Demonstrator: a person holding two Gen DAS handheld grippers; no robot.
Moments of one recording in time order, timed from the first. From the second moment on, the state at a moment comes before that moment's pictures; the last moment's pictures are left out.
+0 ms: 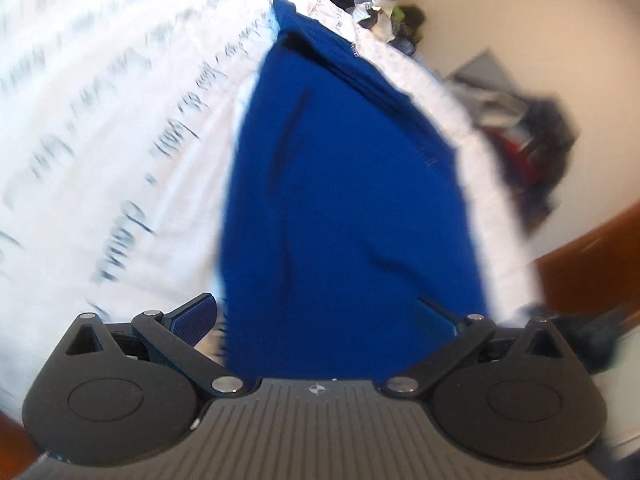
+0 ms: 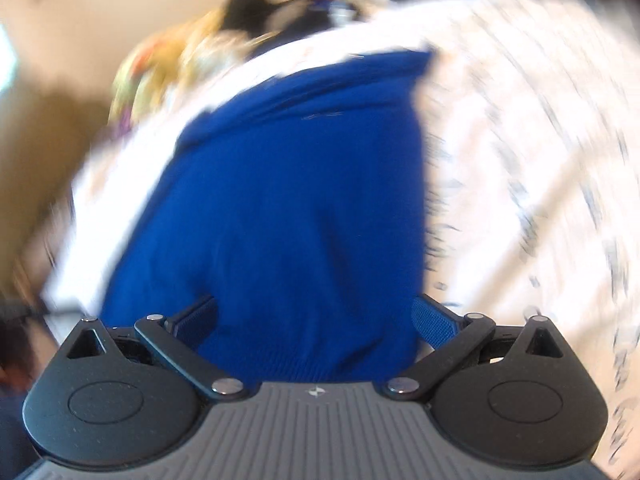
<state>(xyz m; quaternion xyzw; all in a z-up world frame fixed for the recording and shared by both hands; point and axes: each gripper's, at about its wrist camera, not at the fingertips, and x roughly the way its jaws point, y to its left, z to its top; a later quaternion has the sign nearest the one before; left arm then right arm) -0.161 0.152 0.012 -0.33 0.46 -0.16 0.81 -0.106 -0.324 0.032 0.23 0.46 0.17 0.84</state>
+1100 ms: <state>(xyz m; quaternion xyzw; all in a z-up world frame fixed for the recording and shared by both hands) 0.047 0.152 0.099 -0.31 0.35 -0.27 0.84 0.030 -0.357 0.056 0.42 0.36 0.28 0.78</state>
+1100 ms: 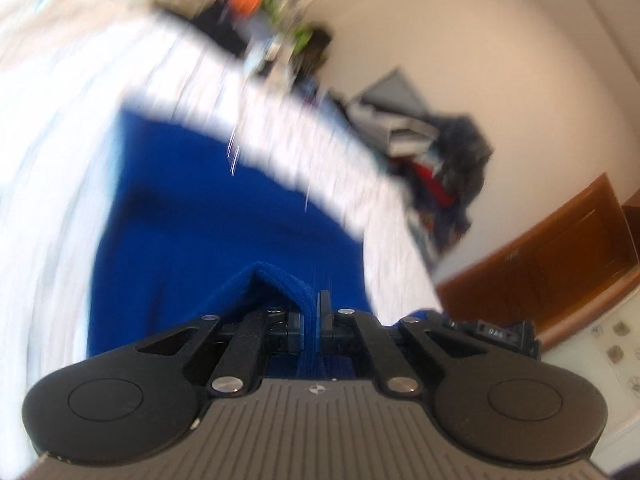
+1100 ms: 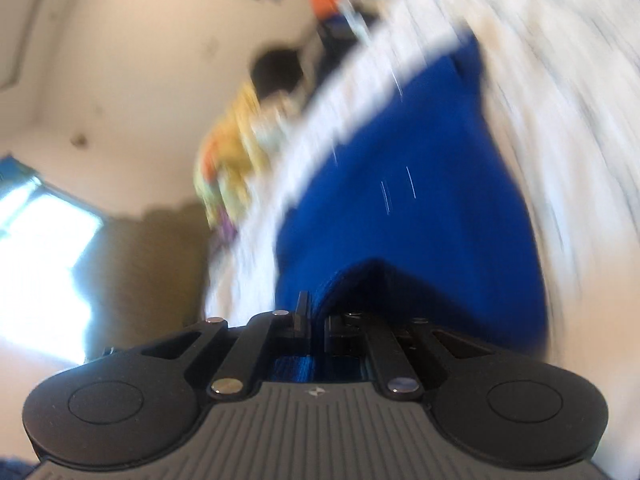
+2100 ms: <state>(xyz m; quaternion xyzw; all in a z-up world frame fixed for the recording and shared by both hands) 0.099 0.170 0.016 -0.32 0.41 -0.10 0.85 0.086 -0.359 0.007 0.35 0.42 0.17 0.82</state>
